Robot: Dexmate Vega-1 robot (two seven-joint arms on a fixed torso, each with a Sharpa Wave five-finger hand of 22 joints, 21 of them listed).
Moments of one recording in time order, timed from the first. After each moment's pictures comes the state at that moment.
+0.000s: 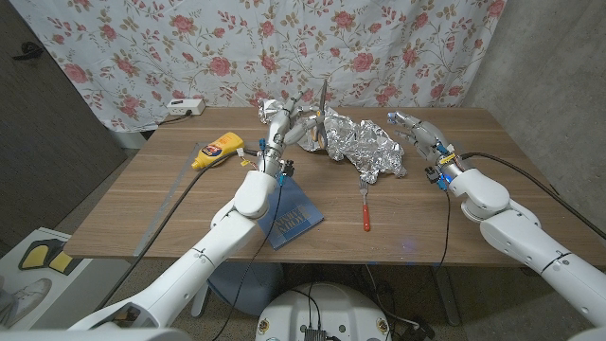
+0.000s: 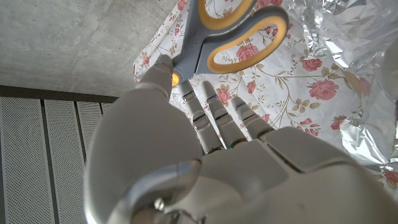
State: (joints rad) left arm 0.92 0.40 0.50 -1.62 -0.14 -0.43 0.29; left_hand 1.24 0.11 0.32 -0.16 0.23 0.19 0.00 0.20 0.19 0.86 -0.19 0.51 0.35 0.56 -0.21 0.33 0.44 0.24 0.02 0.19 0.17; right arm -1.10 -0.78 -0.26 -1.73 0.53 0.29 0.00; right_hand 0.50 0.11 0.16 -0.14 0.19 0.37 -0.05 0.30 0.19 0.30 0.03 0.27 0.28 -0.06 0.04 0.22 0.20 0.05 0.19 0.18 0.17
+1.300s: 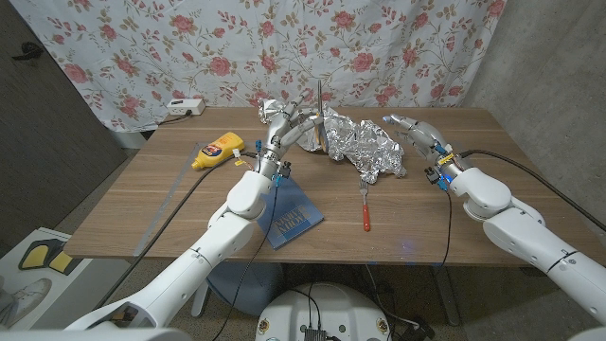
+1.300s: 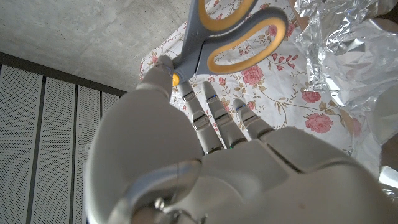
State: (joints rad) left arm 0.92 0.42 0.49 -1.59 -0.37 -0.47 0.10; left_hand 1.24 0.12 0.31 -0.16 0.22 0.19 0.00 0.20 0.19 0.85 -0.20 0.51 0.35 0.56 -0.21 0.32 0.45 0.22 0.02 0.19 0.17; right arm -1.10 -0.82 -0.26 -1.77 0.49 0.26 0.00; right_hand 0.53 0.11 0.19 -0.16 0.20 0.42 -0.03 0.30 0.20 0.21 0.03 0.24 0.31 -0.13 -0.02 0.20 0.20 0.01 0.16 0.18 0.17
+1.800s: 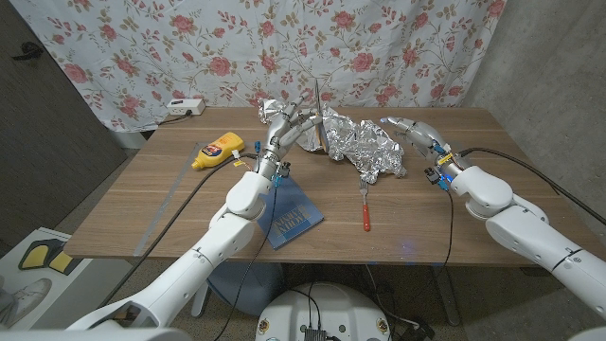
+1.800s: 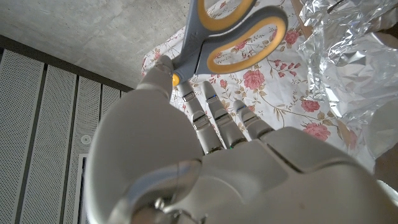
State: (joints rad) left arm 0.91 0.40 0.49 -1.56 -0.45 -0.49 0.03; left_hand 1.24 0.13 0.31 -0.16 0.22 0.19 0.00 0.20 0.19 0.85 -0.20 0.51 0.35 0.56 -0.21 0.32 0.46 0.22 0.02 0.19 0.17; right arm -1.11 -0.85 -0.26 -1.80 0.47 0.24 0.01; right_hand 0.55 0.10 0.20 -0.15 0.20 0.42 -0.04 0.28 0.20 0.16 0.03 0.23 0.32 -0.16 -0.03 0.20 0.20 -0.01 0.15 0.18 0.17
